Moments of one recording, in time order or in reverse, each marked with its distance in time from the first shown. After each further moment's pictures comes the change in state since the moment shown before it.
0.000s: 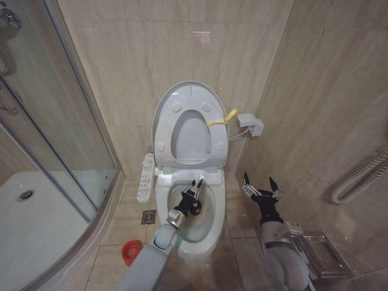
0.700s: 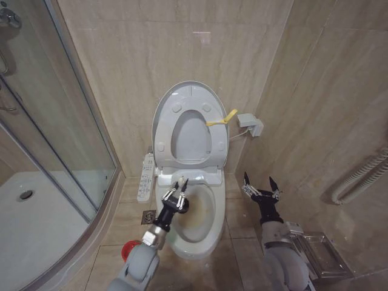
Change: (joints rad) left arm 0.337 0.152 -0.145 -0.495 0.086 0.003 -0.069; right arm 0.000 0.000 0.000 0.000 0.000 0.000 0.000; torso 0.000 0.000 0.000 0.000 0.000
